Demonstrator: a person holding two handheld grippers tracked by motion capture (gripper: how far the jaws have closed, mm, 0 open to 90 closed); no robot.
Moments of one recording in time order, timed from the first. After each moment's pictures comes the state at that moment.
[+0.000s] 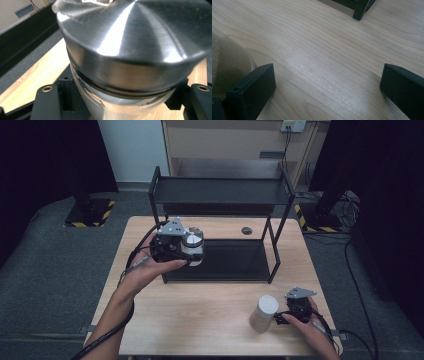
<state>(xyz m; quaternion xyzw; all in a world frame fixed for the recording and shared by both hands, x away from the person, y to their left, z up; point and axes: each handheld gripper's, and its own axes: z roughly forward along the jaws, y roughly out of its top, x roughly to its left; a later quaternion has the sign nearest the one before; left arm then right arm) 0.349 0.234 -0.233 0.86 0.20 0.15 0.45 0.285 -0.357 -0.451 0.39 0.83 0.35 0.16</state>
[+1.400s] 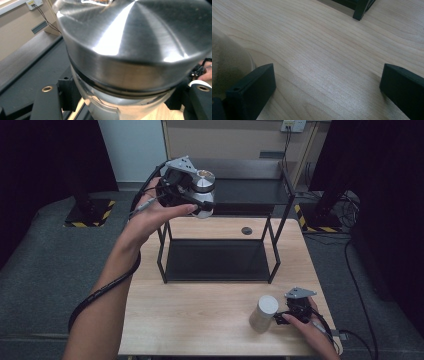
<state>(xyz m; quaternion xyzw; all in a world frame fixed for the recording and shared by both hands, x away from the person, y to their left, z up) 0.402 0.209 -0.121 0.85 0.20 0.18 0.45 0.285 -0.357 -0.451 0.39 0.83 0.35 0.16</state>
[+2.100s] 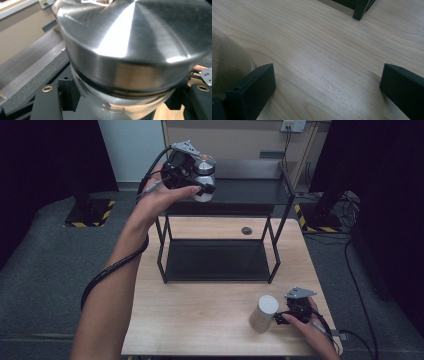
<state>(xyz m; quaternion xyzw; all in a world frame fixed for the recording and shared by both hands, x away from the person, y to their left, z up) 0.447 0.203 -0.118 0.84 0.23 0.19 0.45 0.285 -0.357 -0.451 0.39 0.83 0.36 0.16</state>
